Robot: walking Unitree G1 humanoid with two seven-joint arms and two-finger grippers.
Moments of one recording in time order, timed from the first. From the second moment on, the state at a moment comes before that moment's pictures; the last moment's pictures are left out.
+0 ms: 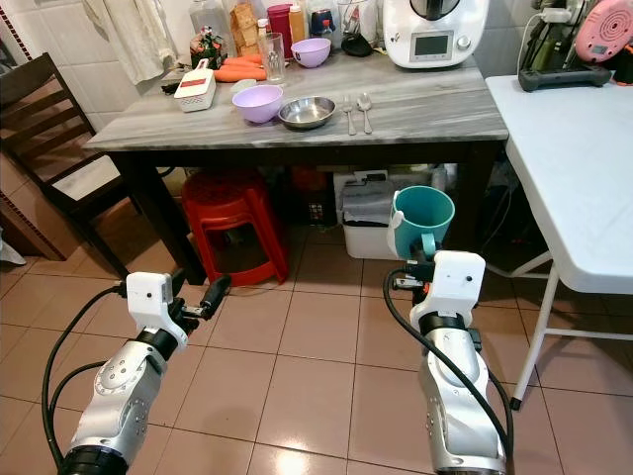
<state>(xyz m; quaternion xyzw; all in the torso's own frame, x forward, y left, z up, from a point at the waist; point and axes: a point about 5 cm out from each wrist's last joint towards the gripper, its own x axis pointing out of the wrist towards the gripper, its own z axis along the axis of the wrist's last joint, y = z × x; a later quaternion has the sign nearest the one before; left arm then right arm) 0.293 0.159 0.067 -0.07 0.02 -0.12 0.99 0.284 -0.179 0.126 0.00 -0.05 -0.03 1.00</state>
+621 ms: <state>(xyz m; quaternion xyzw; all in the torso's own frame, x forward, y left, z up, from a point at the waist) 0.273 0.156 0.060 -0.06 0.01 -0.11 0.99 0.268 -0.191 0.115 -0.03 -0.04 -0.04 1.00</state>
